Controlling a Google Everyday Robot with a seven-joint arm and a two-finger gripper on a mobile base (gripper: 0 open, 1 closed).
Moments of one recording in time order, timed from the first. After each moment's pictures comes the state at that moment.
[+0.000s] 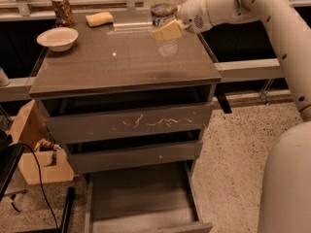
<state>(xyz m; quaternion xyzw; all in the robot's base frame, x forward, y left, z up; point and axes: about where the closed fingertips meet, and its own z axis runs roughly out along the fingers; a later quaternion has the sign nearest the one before) 0.719 -0.029 0.958 -0.54 0.65 0.28 0.46</state>
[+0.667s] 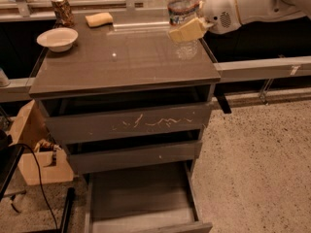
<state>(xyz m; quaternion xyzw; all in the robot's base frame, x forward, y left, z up) 0.646 -0.063 0.993 -0.54 0.66 0.25 0.46</state>
